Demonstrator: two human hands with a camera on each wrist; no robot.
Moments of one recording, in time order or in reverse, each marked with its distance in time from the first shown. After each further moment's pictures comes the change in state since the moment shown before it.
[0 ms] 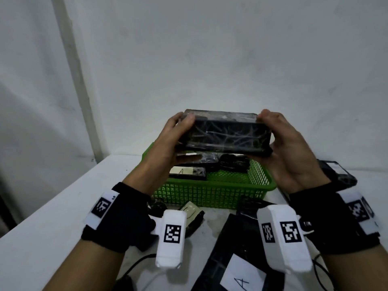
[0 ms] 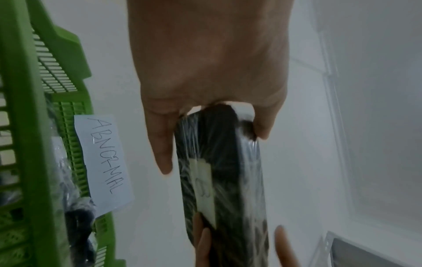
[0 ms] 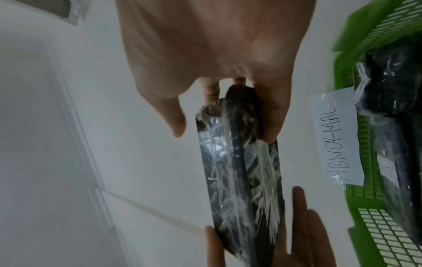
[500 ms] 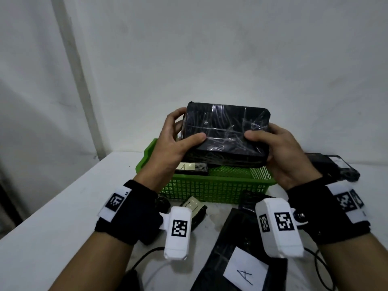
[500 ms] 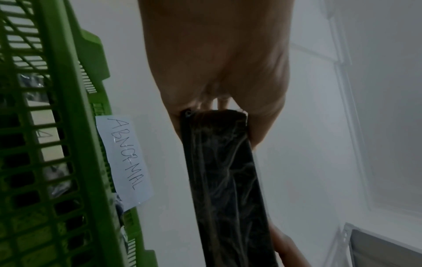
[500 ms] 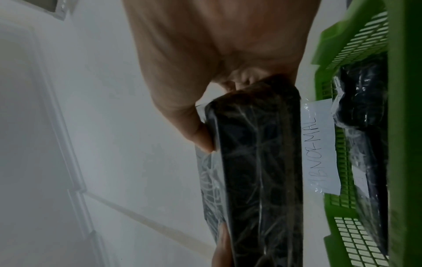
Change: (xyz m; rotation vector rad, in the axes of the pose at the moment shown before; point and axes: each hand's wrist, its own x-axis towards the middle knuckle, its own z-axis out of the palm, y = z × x) left_hand 0.006 -0.020 0.000 -0.001 0.063 0.137; right_hand 0.009 0.022 -0.012 -0.126 0.076 0.071
